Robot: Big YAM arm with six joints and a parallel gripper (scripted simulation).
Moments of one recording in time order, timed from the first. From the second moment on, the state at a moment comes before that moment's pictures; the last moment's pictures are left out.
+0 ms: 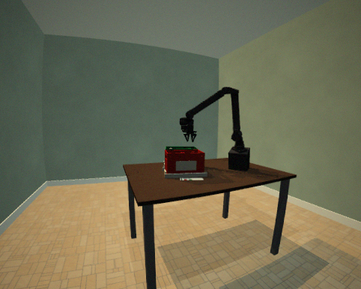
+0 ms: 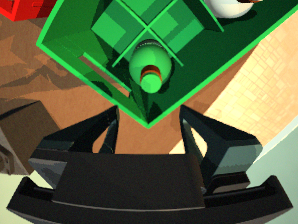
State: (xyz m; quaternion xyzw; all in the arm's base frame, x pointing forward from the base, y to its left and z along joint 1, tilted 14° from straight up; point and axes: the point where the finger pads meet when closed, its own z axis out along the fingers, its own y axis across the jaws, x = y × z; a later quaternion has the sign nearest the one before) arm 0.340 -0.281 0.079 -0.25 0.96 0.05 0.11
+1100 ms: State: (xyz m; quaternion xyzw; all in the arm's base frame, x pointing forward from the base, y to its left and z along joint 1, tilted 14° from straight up) arm 0.347 -0.275 0.042 -0.25 0.96 0.05 0.11
